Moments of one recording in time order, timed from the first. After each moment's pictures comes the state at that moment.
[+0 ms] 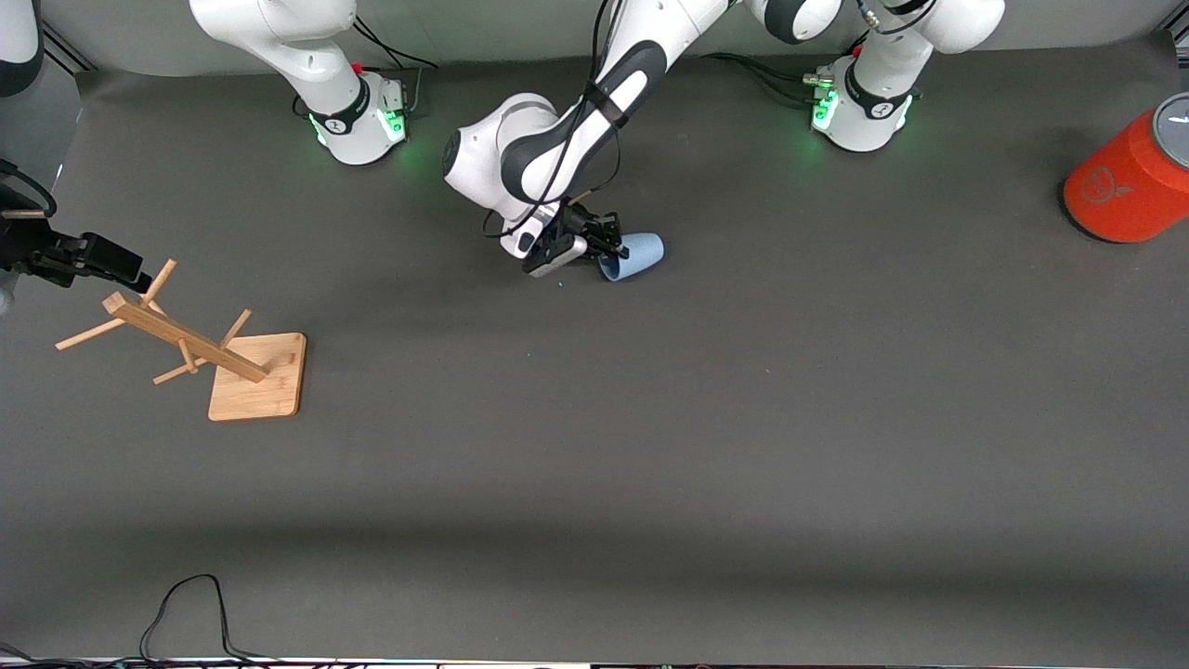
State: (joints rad) left arm -1.22 0.95 0.13 -1.11 0.28 1.43 -1.21; right arm 0.04 -0.01 -0.10 -1.61 -0.02 1.60 0.07
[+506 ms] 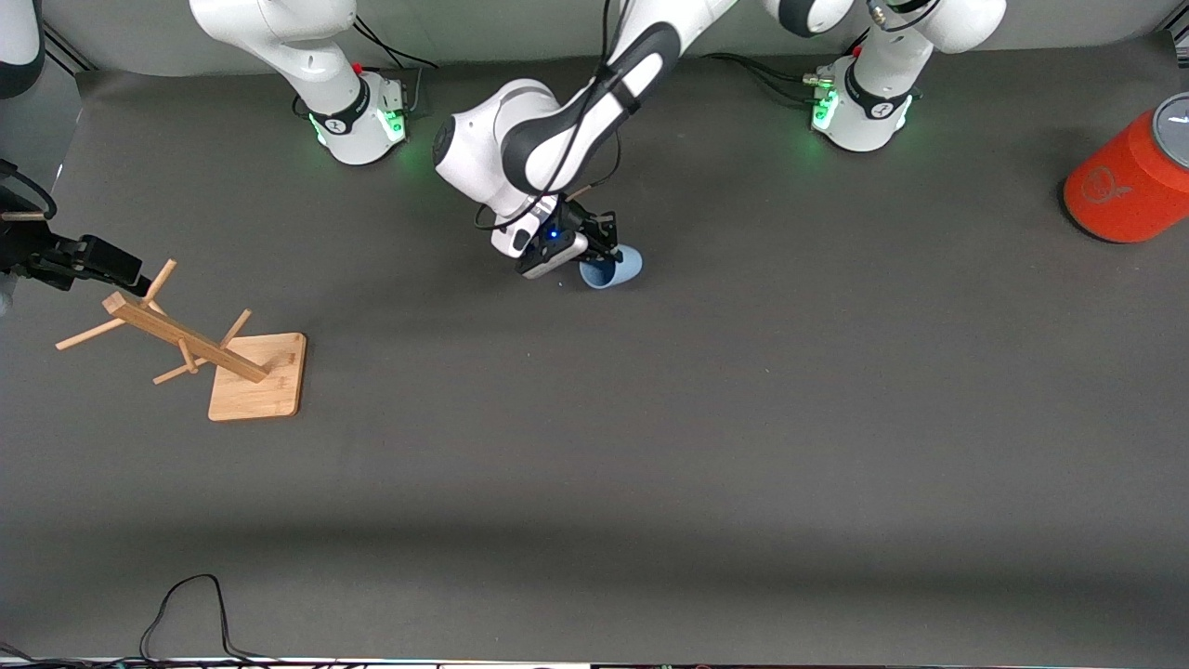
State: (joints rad) left arm -1.16 0.86 0.14 -1.07 0.28 1.43 -1.23; right arm 0.04 0.00 -0.10 -1.61 -0.02 1.61 0.07
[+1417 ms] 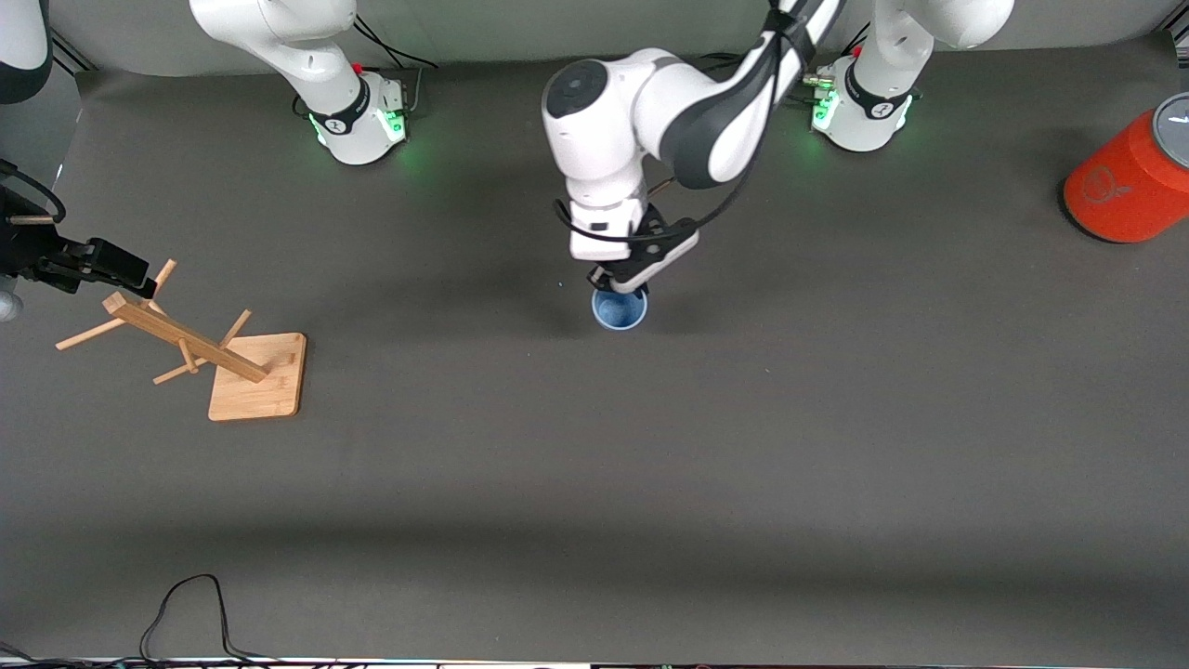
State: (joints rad) left arm -0.99 0.37 0.15 -1.70 0.22 2.07 -1.72; right arm 0.05 0.00 -0.09 -1.61 -0.02 1.61 0.07
